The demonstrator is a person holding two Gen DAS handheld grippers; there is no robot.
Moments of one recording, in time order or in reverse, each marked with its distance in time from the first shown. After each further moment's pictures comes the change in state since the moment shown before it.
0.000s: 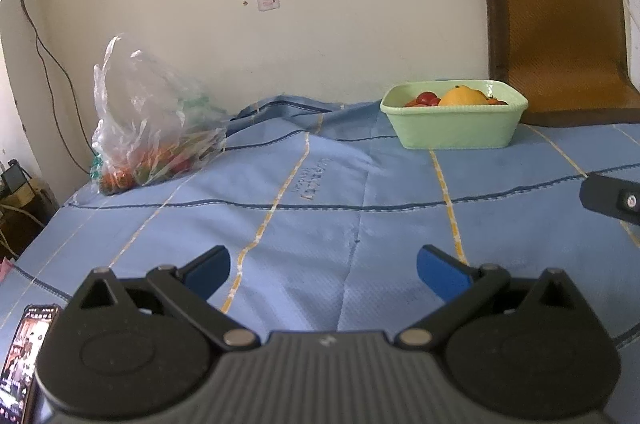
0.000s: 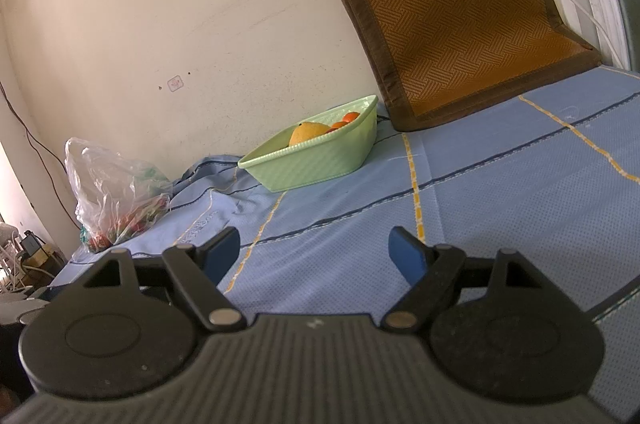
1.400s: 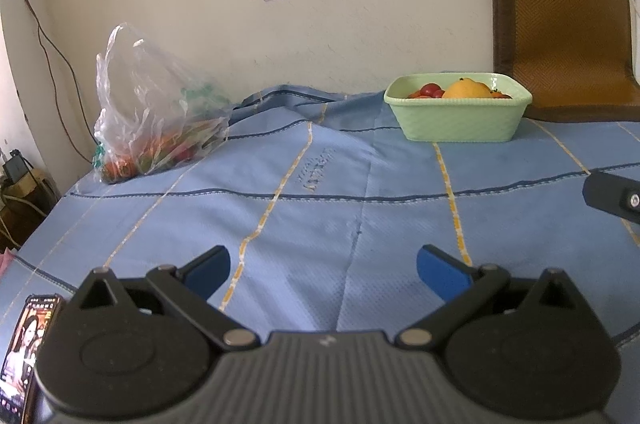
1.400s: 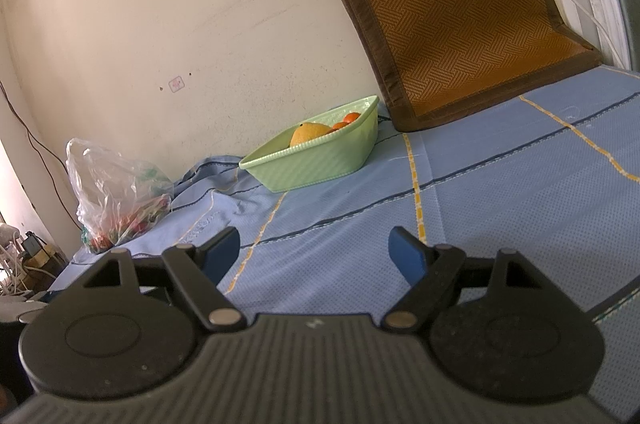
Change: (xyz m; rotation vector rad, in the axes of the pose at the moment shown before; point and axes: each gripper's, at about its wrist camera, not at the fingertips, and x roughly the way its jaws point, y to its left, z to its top) left arm 0.000 0.004 0.001 -0.010 0.037 -0.006; right arm 0.000 0.000 0.000 -0.001 0.000 0.000
